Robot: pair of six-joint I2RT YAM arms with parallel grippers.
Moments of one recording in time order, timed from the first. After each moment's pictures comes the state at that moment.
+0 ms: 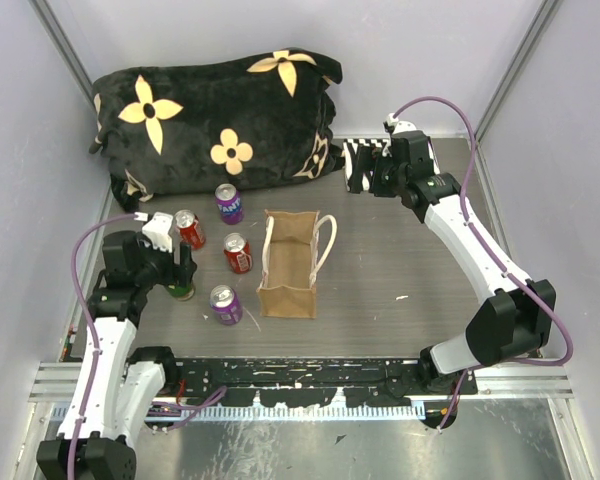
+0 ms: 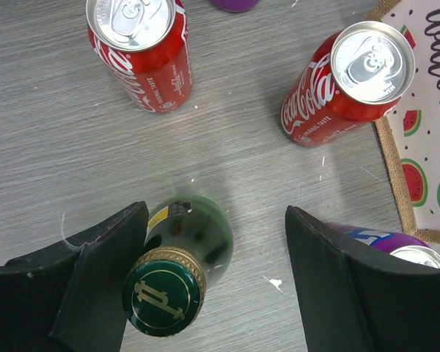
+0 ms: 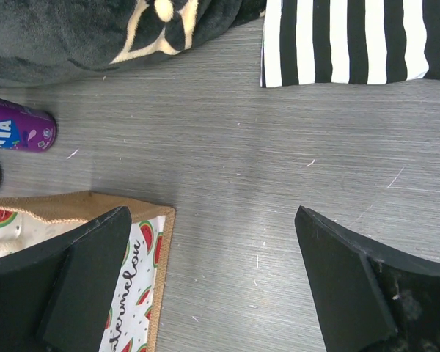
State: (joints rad) left arm 0.03 0.71 0.62 -0.54 0.29 0.16; right arm 0.30 1.45 1.35 -0.50 0.00 0.31
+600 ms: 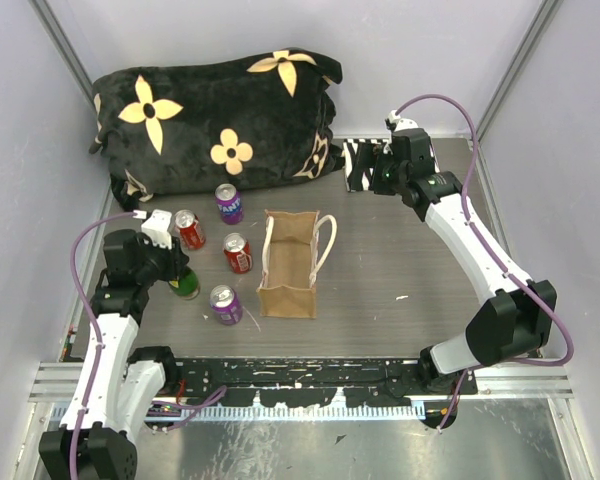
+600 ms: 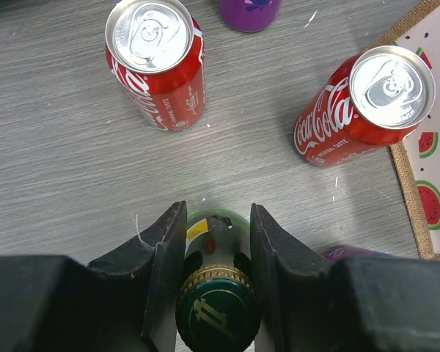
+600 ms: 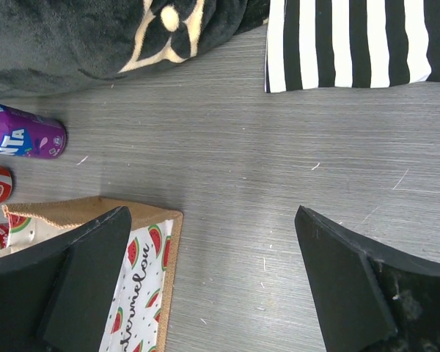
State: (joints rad) left arm 0.05 0.73 0.56 -0.41 0.29 0.16; right arm 0.30 1.45 1.37 -0.51 0.00 0.34
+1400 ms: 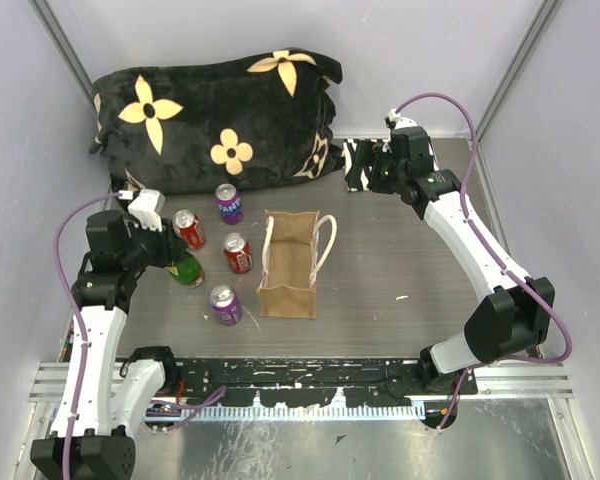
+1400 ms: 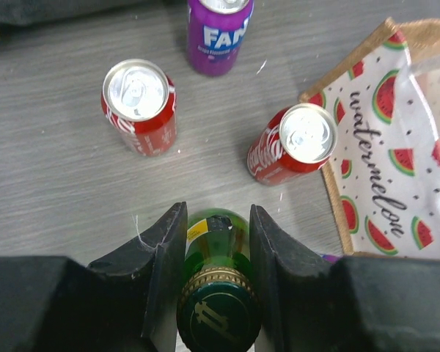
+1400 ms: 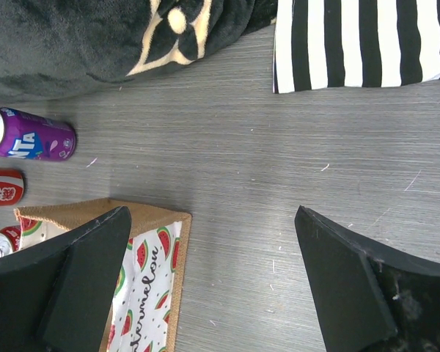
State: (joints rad) left arm 0.05 0.77 0.81 -0.60 0.35 0.08; right arm 0.30 1.47 1.39 -0.51 -0.01 0.37
